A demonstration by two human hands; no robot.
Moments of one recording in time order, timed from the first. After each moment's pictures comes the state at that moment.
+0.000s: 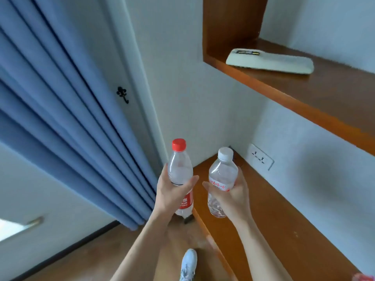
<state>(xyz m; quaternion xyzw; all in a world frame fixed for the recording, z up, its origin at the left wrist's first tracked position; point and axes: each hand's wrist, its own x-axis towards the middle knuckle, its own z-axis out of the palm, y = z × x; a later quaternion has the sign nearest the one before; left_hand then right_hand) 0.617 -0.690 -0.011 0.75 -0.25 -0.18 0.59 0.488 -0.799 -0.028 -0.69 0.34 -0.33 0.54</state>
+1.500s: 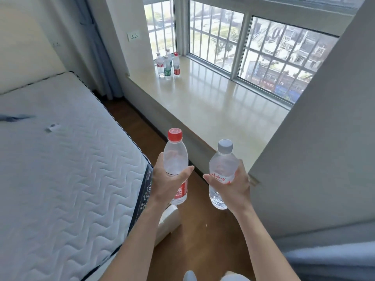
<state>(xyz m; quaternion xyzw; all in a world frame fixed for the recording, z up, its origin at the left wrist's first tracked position) 0.782 0.005 -0.020 0.75 0.31 0.24 0.53 0.874 -0.153 -0.031 -0.81 -0.14 0.08 0.56</state>
